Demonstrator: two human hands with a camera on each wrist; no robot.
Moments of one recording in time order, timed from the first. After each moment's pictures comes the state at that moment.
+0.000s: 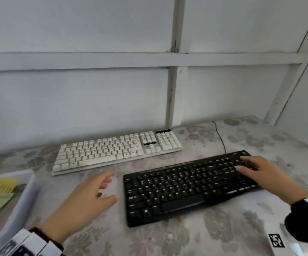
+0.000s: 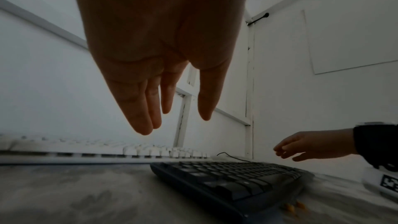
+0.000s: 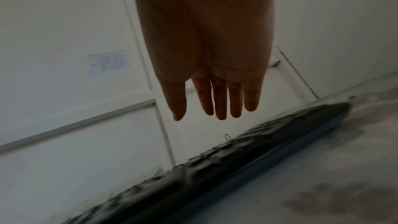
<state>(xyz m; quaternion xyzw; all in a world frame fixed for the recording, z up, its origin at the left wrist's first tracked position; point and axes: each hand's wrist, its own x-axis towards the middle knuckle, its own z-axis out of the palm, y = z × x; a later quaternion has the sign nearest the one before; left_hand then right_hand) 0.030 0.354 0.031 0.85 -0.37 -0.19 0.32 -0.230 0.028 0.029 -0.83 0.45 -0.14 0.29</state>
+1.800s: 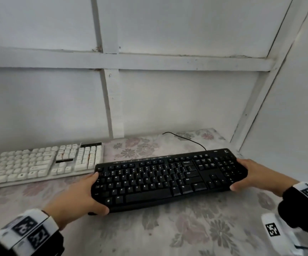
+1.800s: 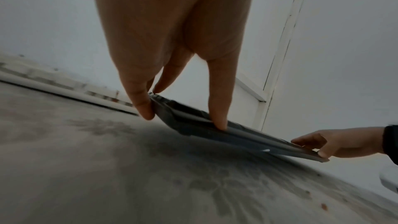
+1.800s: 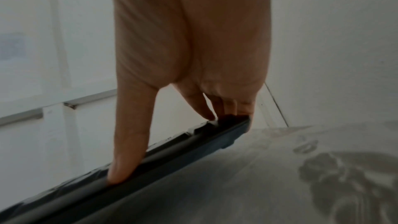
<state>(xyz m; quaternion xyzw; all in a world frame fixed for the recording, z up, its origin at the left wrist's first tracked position) -0.048 0.094 -0.009 0.85 -0.28 -0.30 0.34 -0.339 -0.277 0.027 -0.85 0.34 -0.02 0.40</state>
